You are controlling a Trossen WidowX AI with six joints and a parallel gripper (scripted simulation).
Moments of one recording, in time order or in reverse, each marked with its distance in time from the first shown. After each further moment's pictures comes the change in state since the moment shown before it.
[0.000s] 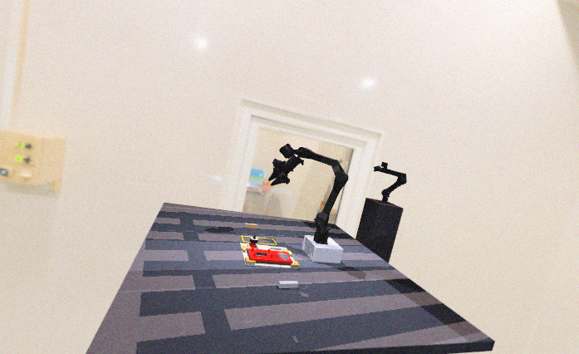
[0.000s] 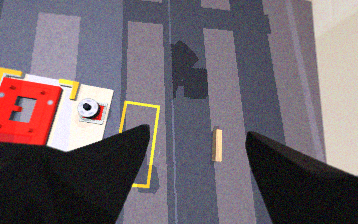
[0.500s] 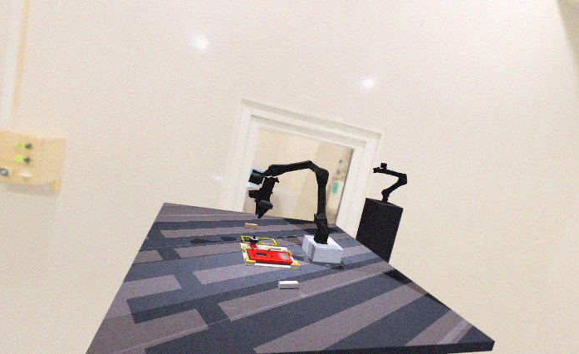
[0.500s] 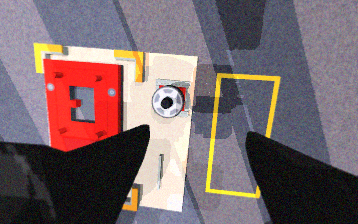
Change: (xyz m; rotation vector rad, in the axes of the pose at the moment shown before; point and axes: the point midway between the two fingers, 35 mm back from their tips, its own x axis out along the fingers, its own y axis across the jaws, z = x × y) arm 0.148 0.147 -0.004 0.112 0.442 0.242
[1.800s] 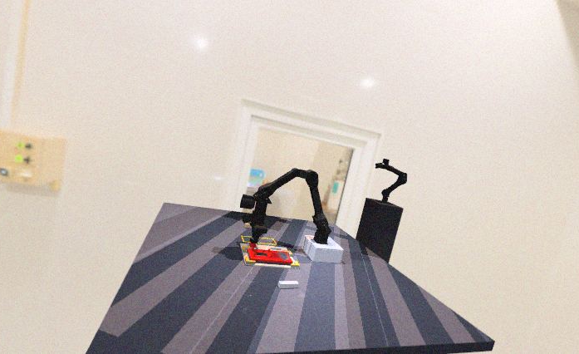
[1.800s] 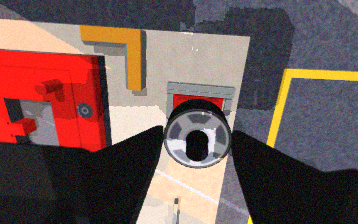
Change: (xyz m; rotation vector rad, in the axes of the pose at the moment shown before) arm 0.113 0.035 -0.010 0.005 0.136 -0.011
